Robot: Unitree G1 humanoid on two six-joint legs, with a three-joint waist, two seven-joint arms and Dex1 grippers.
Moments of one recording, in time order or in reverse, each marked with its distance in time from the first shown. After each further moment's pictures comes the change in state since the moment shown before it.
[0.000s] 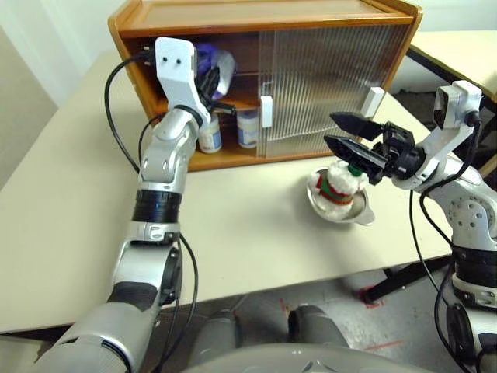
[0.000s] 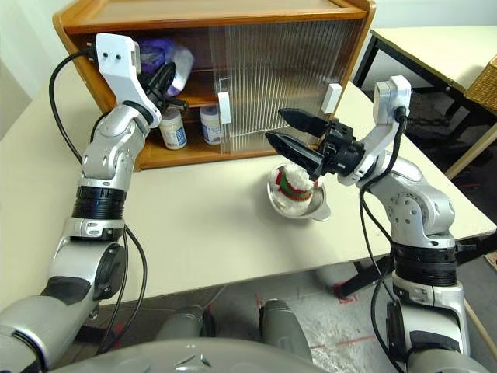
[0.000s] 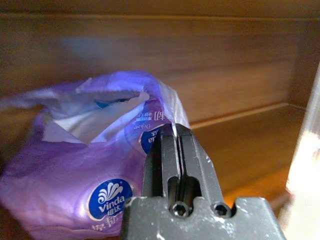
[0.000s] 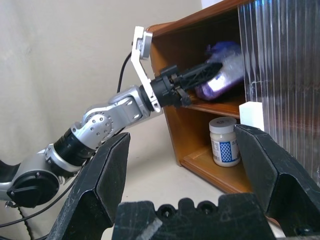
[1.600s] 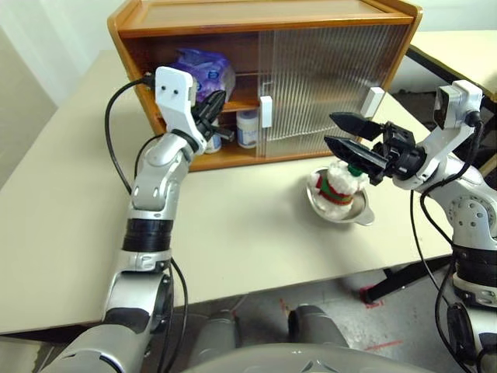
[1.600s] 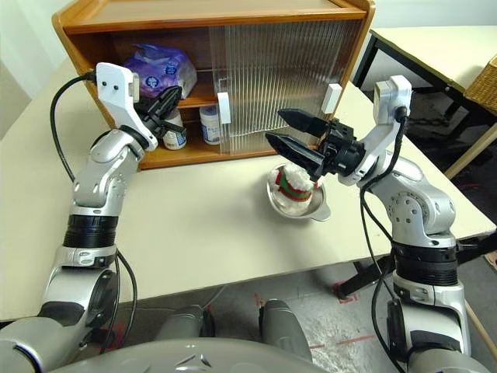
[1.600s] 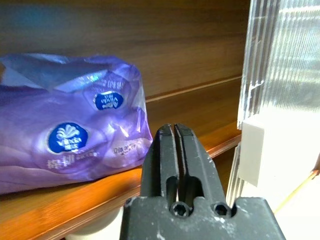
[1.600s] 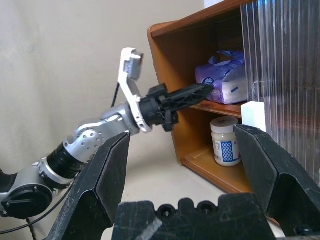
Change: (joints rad) left arm 0.198 0.019 -0.025 -0.179 -0.048 0.019 -0.159; right arm -0.002 -0.005 0.001 0.003 0.000 -0.001 0.015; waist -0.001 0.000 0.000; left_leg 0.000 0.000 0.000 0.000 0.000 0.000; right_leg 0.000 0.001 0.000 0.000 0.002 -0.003
